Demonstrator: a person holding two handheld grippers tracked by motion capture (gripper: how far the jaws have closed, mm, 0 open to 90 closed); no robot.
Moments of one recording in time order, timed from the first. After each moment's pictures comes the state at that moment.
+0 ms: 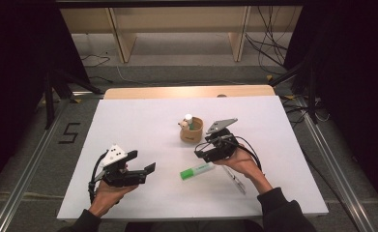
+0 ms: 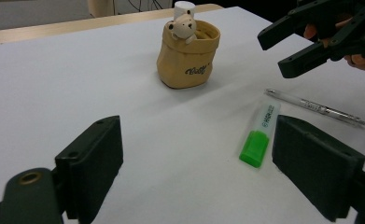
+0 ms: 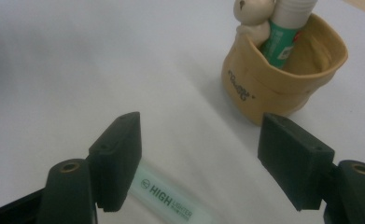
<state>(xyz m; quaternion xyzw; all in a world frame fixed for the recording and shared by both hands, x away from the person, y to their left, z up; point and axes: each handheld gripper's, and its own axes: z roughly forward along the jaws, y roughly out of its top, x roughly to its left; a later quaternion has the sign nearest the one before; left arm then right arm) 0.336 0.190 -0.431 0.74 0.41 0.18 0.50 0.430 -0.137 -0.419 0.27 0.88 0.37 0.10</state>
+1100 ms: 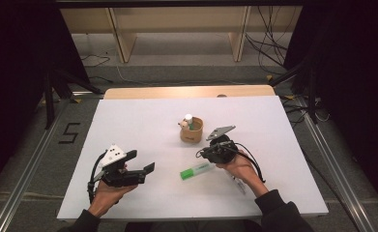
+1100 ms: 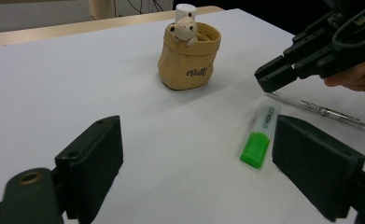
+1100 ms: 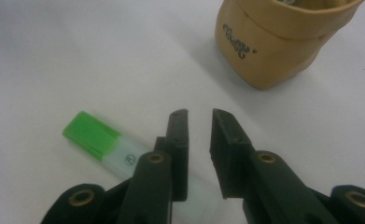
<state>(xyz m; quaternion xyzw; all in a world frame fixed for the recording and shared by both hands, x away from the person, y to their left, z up) 0.335 0.191 -0.431 0.74 0.41 0.18 0.51 0.428 -0.139 -0.447 0.30 0.89 0.34 0.11</state>
